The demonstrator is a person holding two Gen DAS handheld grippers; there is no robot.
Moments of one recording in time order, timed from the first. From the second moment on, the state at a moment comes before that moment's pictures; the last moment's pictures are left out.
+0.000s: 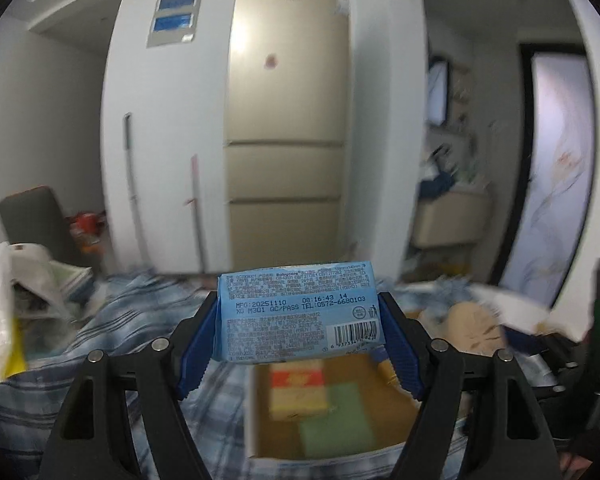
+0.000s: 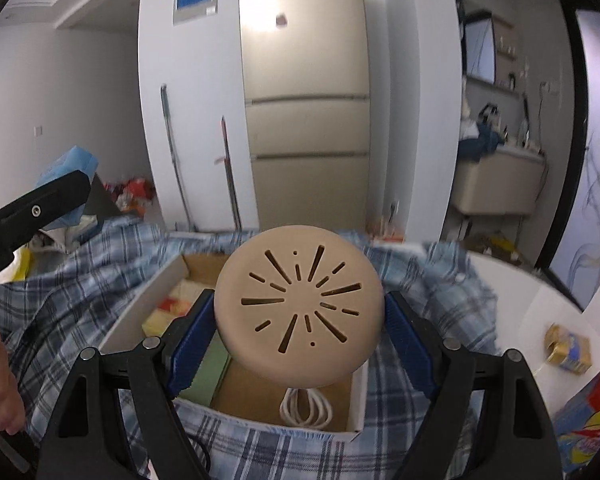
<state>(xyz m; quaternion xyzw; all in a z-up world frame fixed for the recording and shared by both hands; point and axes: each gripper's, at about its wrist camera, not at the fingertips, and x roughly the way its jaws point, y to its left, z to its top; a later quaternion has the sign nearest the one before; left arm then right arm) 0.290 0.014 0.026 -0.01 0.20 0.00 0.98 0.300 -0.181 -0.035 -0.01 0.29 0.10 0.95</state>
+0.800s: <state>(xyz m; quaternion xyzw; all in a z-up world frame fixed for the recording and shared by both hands) 0.308 -0.001 0.000 0.00 0.26 -0.04 0.97 0.313 -0.170 -0.063 -0.02 0.35 0.14 0.93</state>
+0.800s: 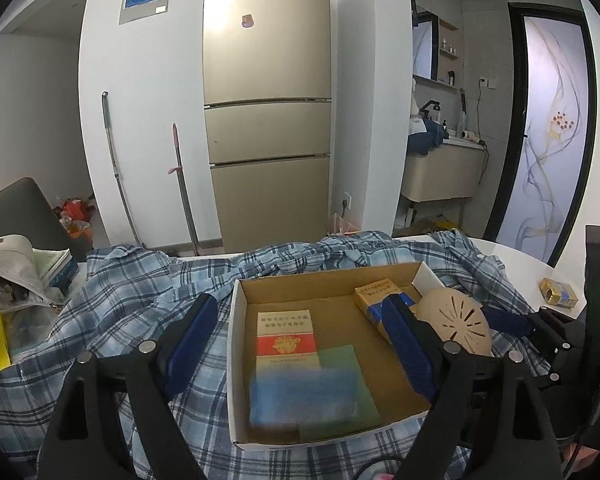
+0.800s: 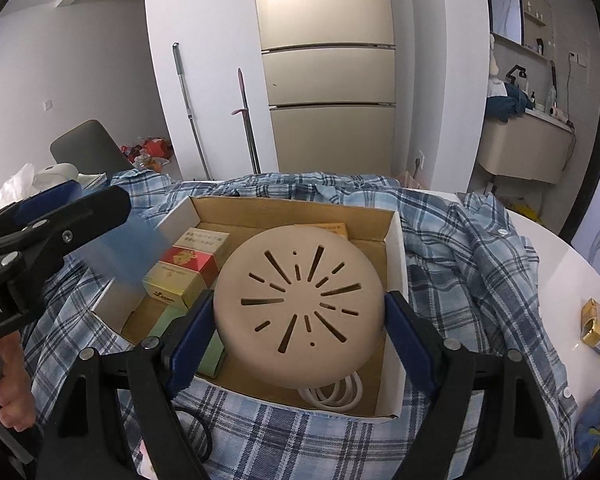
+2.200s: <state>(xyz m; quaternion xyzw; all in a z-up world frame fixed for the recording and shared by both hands) 0.207 0.007 0.079 -0.01 0.17 -0.01 0.98 0.231 -0.179 0.023 -0.03 0.25 0.13 0.96</state>
